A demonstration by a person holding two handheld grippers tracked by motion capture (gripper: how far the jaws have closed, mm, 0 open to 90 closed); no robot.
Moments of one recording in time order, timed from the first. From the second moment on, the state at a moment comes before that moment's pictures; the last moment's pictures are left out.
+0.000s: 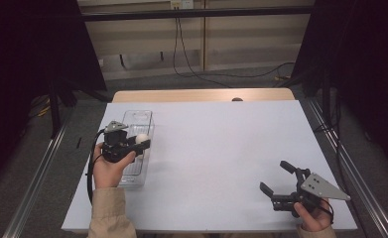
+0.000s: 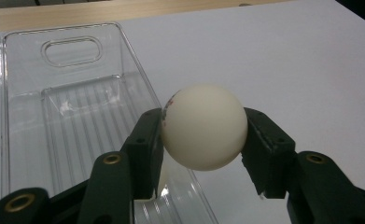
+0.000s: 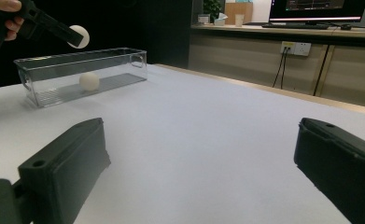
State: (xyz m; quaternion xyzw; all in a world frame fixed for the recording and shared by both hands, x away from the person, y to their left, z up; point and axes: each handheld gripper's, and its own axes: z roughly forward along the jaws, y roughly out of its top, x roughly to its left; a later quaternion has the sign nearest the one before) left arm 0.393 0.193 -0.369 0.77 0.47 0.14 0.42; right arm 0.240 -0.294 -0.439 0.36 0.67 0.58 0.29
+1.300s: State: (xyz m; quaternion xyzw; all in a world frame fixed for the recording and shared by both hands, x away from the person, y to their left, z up) left arm 0.390 0.217 -0.380 0.75 0.50 0.16 0.39; right arm 0.242 -0.292 -0.440 0.36 0.67 0.58 0.29
